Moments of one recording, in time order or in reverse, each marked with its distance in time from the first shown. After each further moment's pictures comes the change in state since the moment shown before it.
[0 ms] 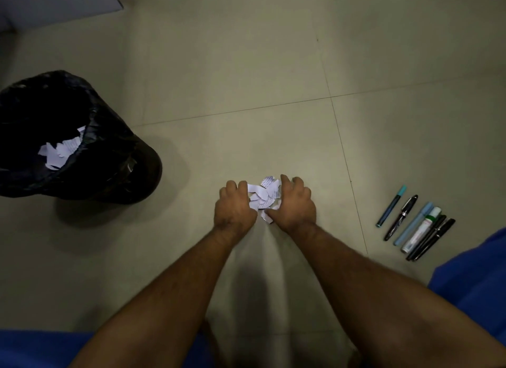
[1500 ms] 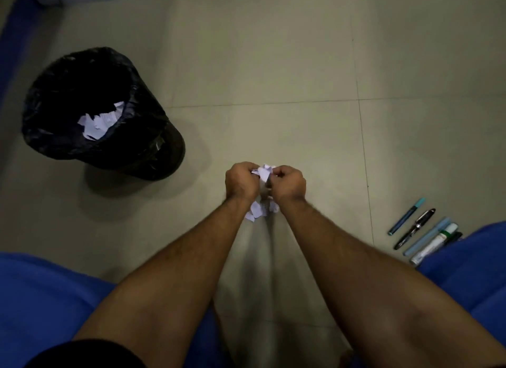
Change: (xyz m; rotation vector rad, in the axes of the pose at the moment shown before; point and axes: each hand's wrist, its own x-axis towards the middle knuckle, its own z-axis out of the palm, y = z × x) left_hand 0.009 0.006 -0.052 -0.728 0.120 -0.330; right_hand 0.018 -0.069 -0.015 0.844 -0.049 0.294
